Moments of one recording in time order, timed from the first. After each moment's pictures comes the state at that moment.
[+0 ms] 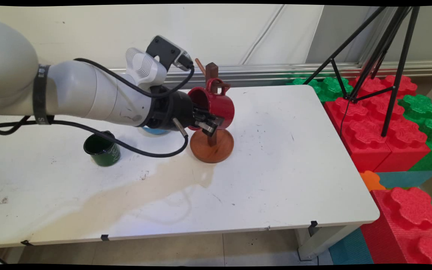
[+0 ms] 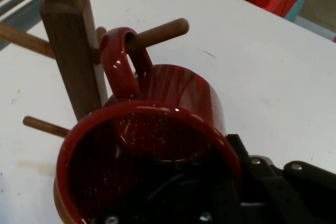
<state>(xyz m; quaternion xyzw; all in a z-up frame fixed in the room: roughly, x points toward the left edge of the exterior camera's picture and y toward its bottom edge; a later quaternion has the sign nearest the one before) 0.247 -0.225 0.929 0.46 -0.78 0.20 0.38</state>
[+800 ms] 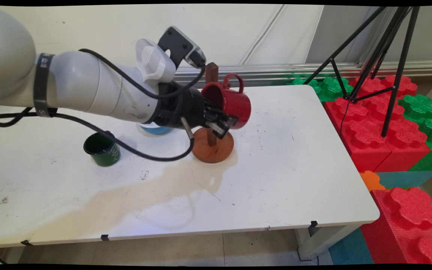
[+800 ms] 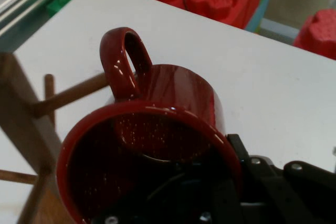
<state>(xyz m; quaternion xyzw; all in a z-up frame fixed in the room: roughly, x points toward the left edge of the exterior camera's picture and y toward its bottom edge) 0.231 -0.224 0.945 0.39 -0.81 0.20 0.39</state>
